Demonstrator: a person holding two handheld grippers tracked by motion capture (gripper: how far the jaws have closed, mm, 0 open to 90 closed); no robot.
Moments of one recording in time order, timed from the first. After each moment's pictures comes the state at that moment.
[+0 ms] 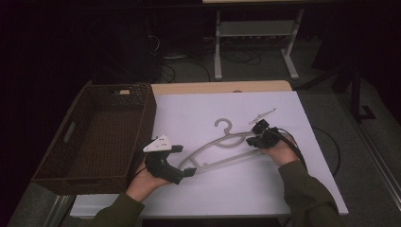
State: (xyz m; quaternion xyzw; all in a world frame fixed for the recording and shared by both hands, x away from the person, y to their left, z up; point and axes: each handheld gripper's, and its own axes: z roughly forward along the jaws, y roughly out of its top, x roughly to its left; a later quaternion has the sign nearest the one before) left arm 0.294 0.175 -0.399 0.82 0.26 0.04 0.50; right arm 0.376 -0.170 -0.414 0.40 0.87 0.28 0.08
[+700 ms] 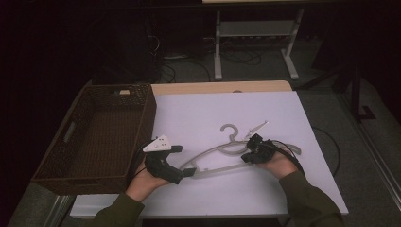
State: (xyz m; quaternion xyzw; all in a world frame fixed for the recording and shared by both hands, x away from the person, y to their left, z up) left arm 0.295 0.176 -0.400 0.82 0.26 0.04 0.51; right arm 0.340 -0.160 -0.425 0.34 0.91 0.25 0.04
